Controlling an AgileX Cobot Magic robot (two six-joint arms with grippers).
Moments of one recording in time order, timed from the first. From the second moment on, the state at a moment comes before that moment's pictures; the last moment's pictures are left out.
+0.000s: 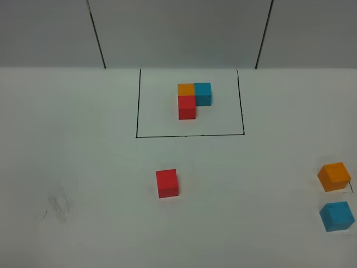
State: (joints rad) left arm 0.11 0.12 -0.51 -0.04 1.08 0.02; right arm -0.08 -0.01 -0.50 -0.08 1.07 0.00
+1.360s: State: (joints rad) left arm 0.03 -0.01 -0.51 -0.04 1.08 0.02; right arm -0.08 -0.01 -0.50 -0.08 1.07 0.00
